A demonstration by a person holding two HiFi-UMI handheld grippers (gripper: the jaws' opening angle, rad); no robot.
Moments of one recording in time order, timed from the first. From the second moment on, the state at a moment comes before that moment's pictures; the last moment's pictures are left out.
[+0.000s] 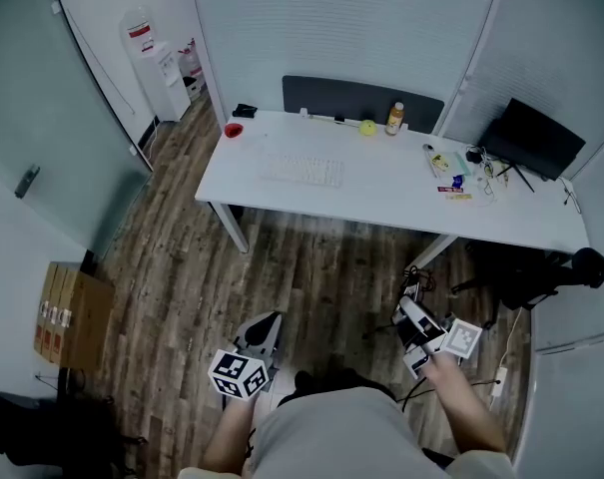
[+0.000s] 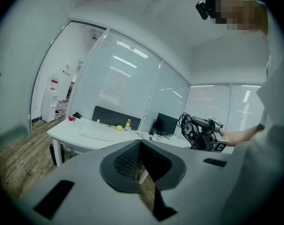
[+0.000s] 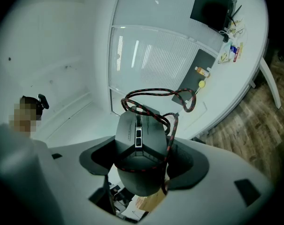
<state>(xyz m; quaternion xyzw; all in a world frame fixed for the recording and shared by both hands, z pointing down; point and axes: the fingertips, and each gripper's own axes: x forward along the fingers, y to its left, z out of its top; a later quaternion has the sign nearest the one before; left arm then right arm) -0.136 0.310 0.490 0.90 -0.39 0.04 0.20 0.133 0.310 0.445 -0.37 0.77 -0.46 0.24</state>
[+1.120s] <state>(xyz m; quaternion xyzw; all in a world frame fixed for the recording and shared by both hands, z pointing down) -0.100 0.201 0.509 0.89 -0.40 0.05 0.20 0.148 0.188 0.473 -0.33 0.78 -0.49 0.22</state>
